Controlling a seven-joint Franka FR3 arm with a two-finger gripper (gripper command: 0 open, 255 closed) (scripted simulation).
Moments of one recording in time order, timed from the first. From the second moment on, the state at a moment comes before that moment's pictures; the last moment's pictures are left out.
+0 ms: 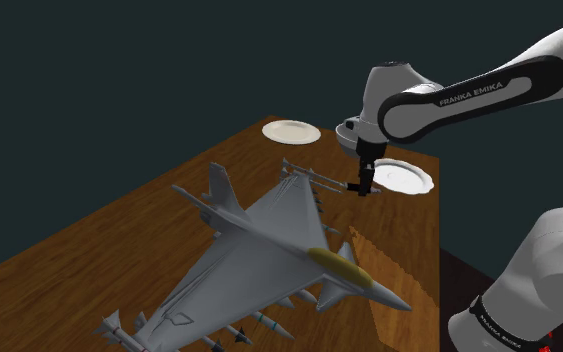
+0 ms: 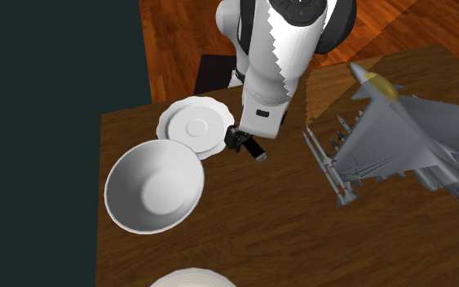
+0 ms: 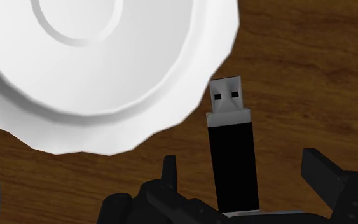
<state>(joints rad) 0.12 -0.34 -0.08 -2.49 -0.10 2.13 -0.50</state>
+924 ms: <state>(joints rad) 0.12 -0.34 -0.08 -2.49 -0.10 2.13 -0.50</state>
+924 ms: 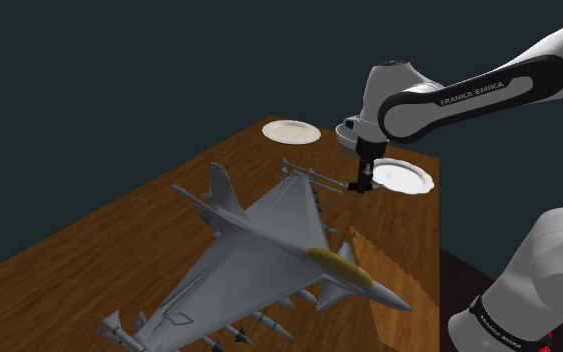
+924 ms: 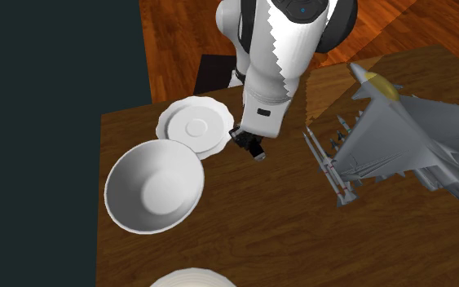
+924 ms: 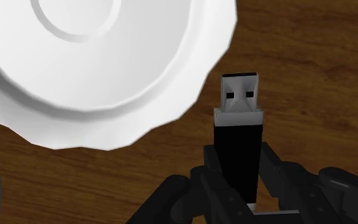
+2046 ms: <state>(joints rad) 0.12 -0.41 -0.07 -2.35 -0.09 1.92 -0.51</state>
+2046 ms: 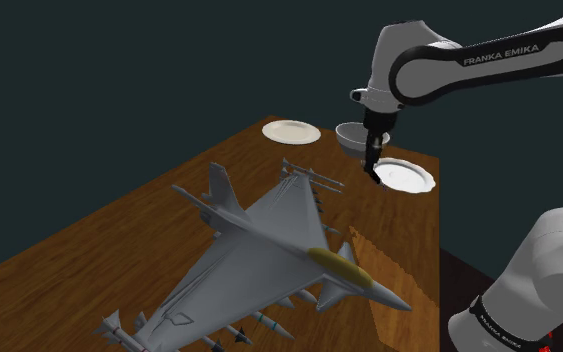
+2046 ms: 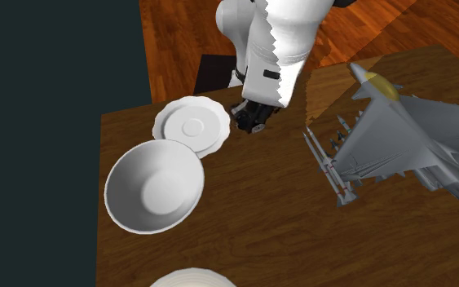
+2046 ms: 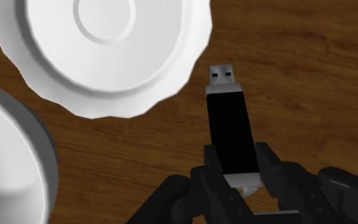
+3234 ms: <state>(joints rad) 0.00 -0.47 -0.28 -2.40 -0.20 1.93 -0.78</state>
